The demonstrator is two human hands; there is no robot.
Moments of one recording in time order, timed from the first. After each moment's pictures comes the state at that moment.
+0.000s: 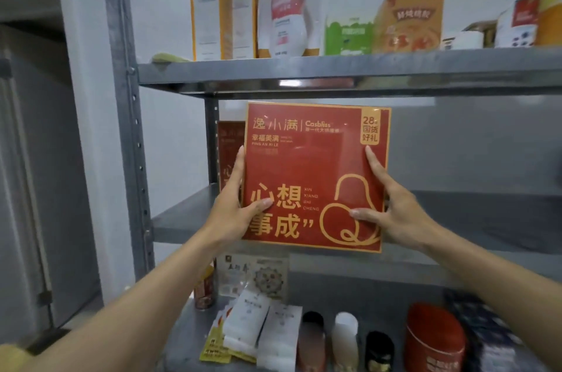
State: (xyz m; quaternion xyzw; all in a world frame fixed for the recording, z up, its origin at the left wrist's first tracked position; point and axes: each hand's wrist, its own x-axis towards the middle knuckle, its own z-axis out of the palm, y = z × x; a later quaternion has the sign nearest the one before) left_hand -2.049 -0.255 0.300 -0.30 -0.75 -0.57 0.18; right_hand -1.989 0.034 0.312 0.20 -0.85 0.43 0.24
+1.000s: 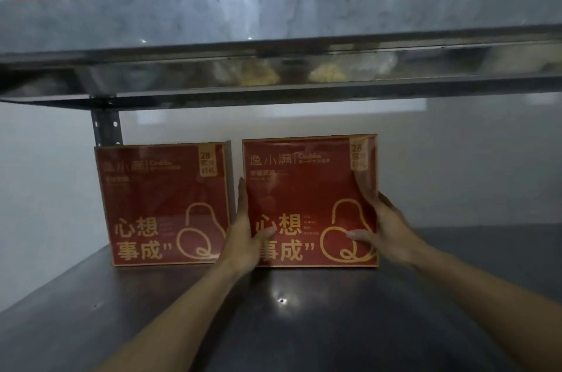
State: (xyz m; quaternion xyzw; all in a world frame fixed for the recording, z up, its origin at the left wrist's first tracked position) left_hand -2.328 -0.077 0.281 -0.24 -0.78 -0.56 0.14; right_hand -2.245 0.186 0.298 0.11 -0.89 0.35 0.29
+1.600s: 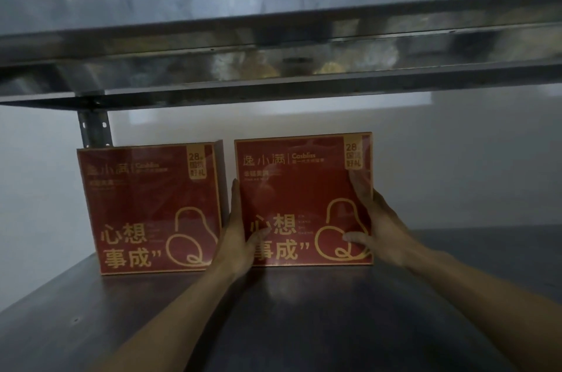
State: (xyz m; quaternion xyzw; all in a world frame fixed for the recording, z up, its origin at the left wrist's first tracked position) left_hand -2.347 -0.074 0.277 -0.25 -0.80 -0.50 0.21; right_hand -2.274 0.194 0.296 0.11 -0.92 0.27 0.28
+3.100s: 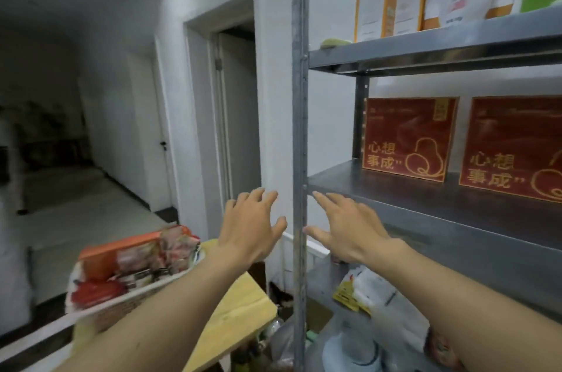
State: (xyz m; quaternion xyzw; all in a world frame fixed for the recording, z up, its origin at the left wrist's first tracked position) left_hand -1.889 -0.388 0.259 0.11 -0.95 -0.03 0.28; right_hand -1.961 -0.212 0.274 0.35 -0.92 0.08 0.16
